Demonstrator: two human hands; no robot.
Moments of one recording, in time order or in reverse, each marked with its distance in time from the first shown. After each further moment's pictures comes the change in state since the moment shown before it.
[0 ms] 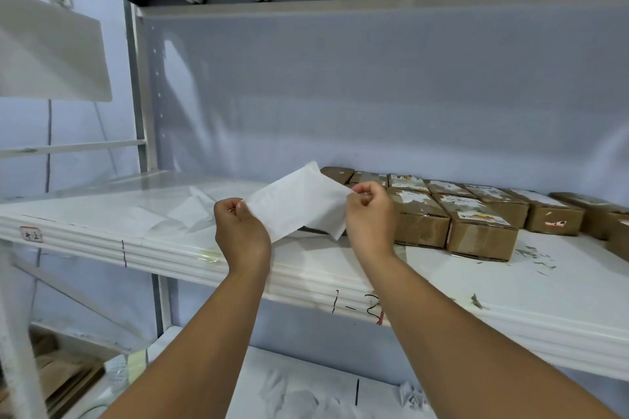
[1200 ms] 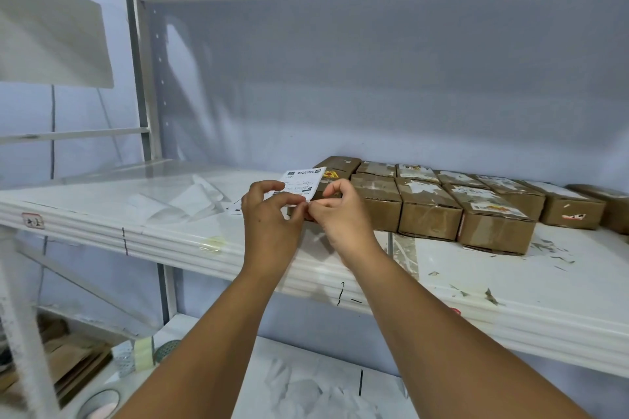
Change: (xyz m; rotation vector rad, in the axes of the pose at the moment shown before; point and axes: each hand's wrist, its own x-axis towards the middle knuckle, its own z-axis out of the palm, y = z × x) left_hand -0.008 -0.015 0.006 0.356 -0.277 0.561; right_hand -0.018 0.004 0.026 0.176 -0.384 0.099
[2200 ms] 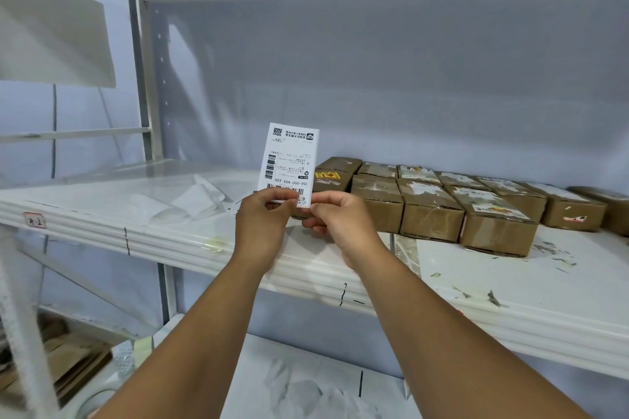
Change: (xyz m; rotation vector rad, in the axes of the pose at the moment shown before) left_hand 0.012 -0.001 -0.014 -0.383 -0.129 -0.321; right_hand -0.003 -0.008 -0.003 0.152 -0.156 0.141
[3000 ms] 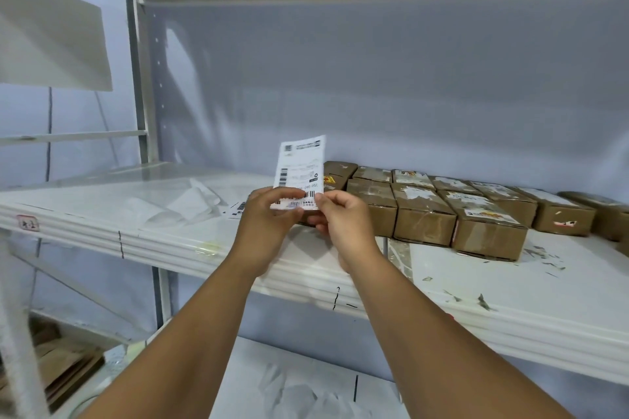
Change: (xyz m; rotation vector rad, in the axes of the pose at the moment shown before) left_hand 0.005 -0.004 0.001 0.064 -0.170 0.108; right_hand 0.007 0.006 -0.004 0.051 0.144 -0.070
